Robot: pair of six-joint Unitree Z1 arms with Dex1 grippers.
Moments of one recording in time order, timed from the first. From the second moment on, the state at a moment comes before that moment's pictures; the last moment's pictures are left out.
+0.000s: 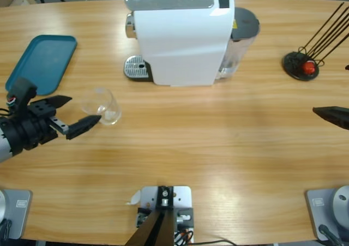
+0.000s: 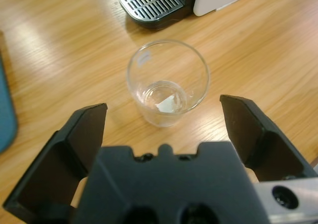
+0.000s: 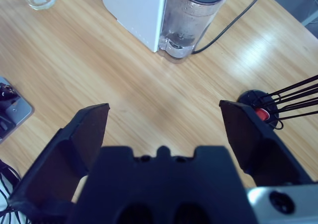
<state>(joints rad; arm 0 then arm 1) -1.22 1.31 -0.28 -0.32 0.40 -0.40 0.94 0.91 -0.82 0.63 -0.25 0.05</state>
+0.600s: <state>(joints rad) -1.23 1.63 -0.26 -0.61 0.50 -0.45 0.94 1.00 -0.82 0.65 -0.30 0.05</state>
